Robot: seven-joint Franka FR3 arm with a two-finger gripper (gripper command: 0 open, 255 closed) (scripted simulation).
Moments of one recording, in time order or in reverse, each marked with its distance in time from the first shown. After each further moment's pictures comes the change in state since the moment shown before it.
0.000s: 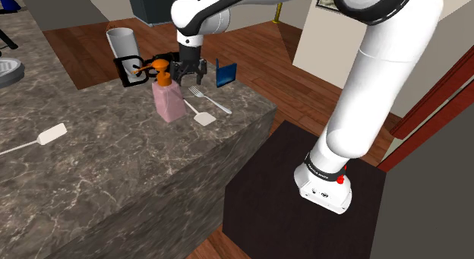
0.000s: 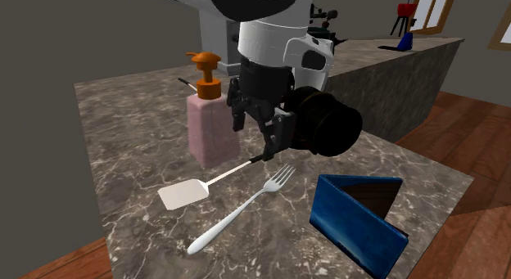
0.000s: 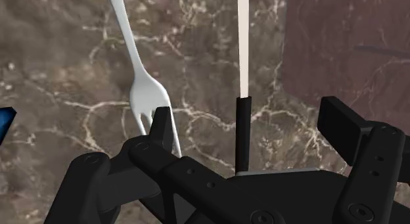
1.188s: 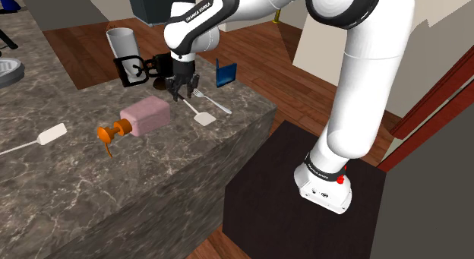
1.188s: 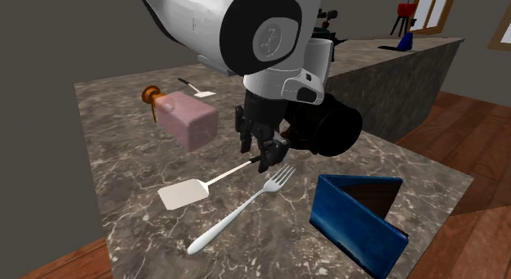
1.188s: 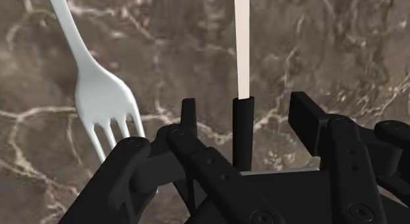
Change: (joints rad) arm 0.019 0.146 0.012 0.043 0.009 0.112 0.013
